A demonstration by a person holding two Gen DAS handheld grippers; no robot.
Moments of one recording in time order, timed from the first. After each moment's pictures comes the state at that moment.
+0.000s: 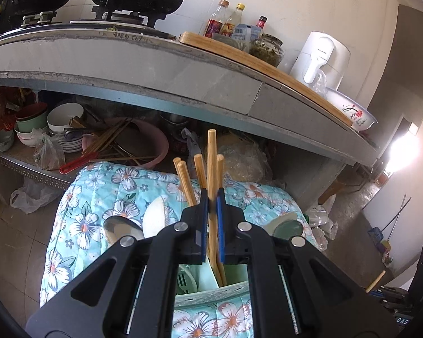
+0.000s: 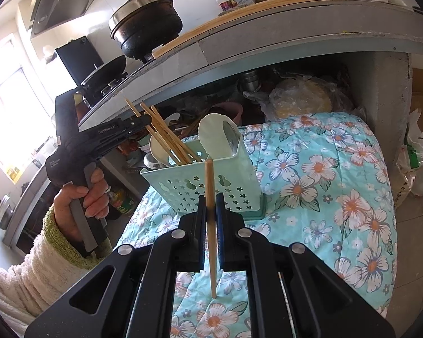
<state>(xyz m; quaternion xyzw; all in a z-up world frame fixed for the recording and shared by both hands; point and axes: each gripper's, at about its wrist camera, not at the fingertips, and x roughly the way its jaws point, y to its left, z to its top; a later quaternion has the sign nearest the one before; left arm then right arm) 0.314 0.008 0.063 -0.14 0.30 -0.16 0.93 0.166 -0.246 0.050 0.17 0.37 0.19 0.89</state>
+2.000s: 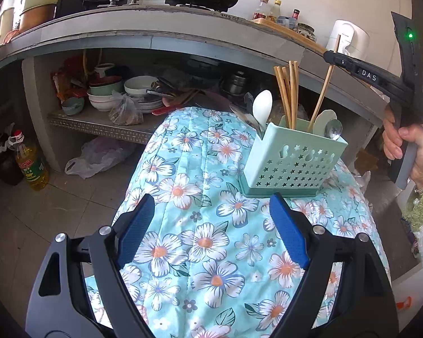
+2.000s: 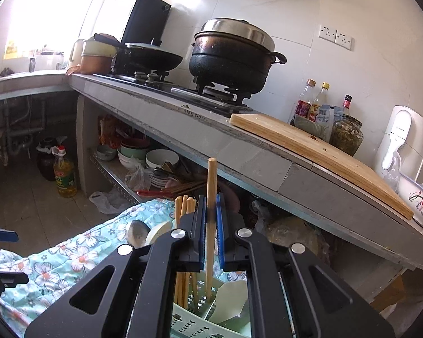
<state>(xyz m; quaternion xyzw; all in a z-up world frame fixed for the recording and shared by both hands) 0.130 0.108 0.000 -0.10 0.32 -0.05 0.94 0.246 -0.086 0.126 -0.18 0.18 0.19 0.95</state>
